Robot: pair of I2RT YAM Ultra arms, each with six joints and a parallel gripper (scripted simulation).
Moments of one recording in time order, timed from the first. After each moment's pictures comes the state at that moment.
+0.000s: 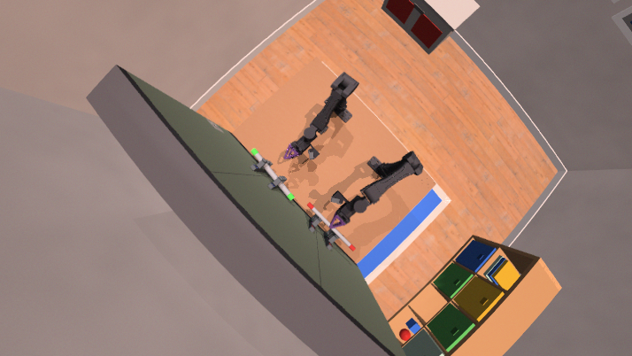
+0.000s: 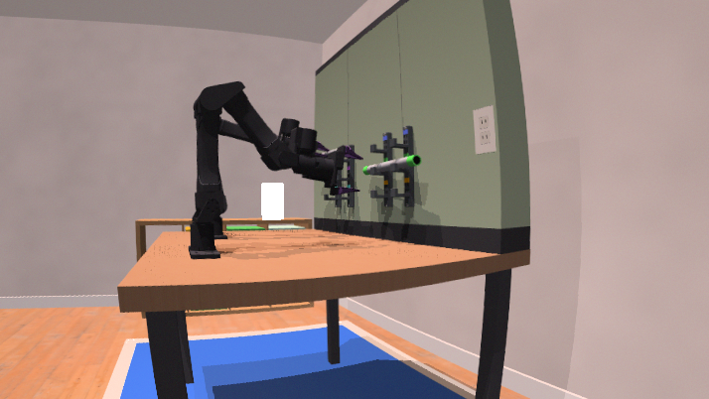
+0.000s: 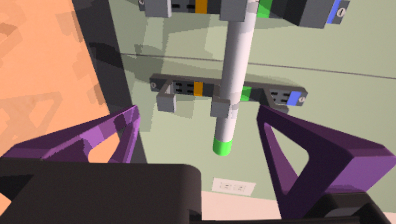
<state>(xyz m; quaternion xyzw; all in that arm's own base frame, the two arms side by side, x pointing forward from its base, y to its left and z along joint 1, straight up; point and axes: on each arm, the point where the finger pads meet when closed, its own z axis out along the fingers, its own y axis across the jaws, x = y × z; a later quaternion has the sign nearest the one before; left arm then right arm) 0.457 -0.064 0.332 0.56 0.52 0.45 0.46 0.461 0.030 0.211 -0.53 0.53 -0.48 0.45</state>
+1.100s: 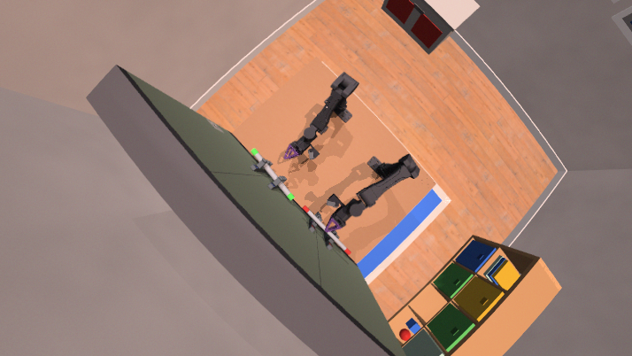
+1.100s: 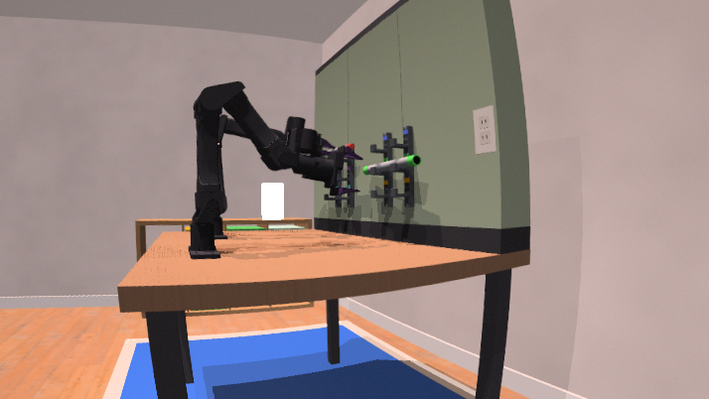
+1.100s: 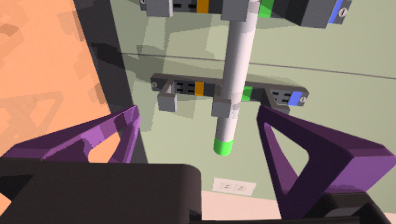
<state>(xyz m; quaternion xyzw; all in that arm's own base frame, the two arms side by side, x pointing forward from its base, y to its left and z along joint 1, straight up) 0.483 -0.071 0.344 0.56 0.51 0.45 0.47 0.461 0.030 0.210 -0.53 0.54 -0.48 0.45</state>
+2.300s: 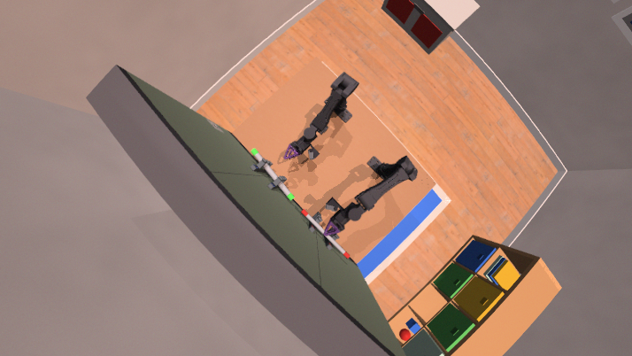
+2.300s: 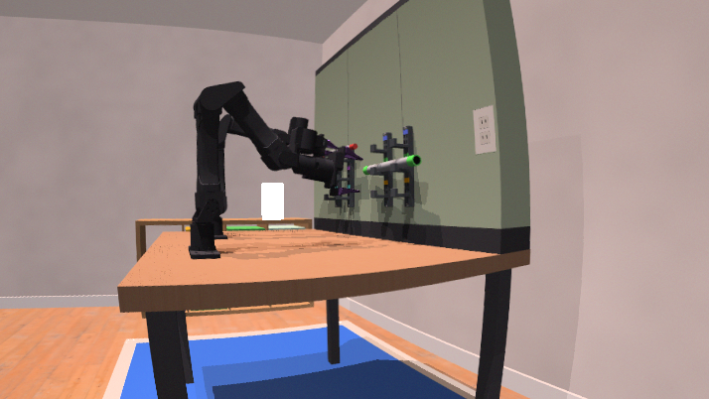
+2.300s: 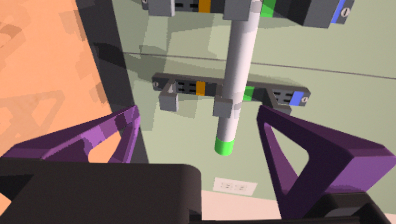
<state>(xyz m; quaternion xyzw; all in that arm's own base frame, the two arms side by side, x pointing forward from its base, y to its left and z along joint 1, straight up) 0.499 -0.063 0.345 0.56 0.52 0.45 0.47 0.461 0.029 0.209 -0.53 0.54 -0.48 0.44</state>
